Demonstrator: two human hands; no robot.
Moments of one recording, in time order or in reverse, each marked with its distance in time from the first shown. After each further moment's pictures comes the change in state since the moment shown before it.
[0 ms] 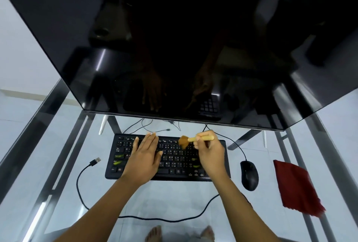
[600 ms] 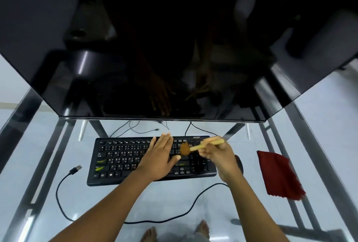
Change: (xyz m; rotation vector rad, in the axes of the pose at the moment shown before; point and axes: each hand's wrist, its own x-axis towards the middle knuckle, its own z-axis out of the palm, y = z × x) left_hand 0.037 0.066 0.023 0.016 -0.262 0.159; right_hand -0.003 0.036 -0.060 0.021 0.094 0.193
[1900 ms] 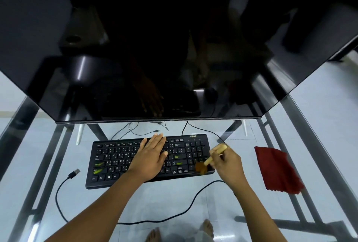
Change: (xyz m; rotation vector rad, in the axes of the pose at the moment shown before) left_hand -0.006 -0.019 0.001 -0.009 0.060 -0.017; right_hand -0.020 0.017 -0.029 -0.199 -0.016 -0.058
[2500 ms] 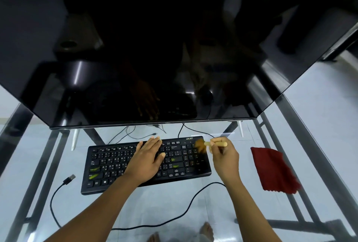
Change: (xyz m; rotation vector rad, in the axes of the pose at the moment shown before) left_hand 0.003 0.002 -0.002 -0.118 0.033 -0.018; right_hand 0.016 -0.008 0.003 0.100 0.185 0.063
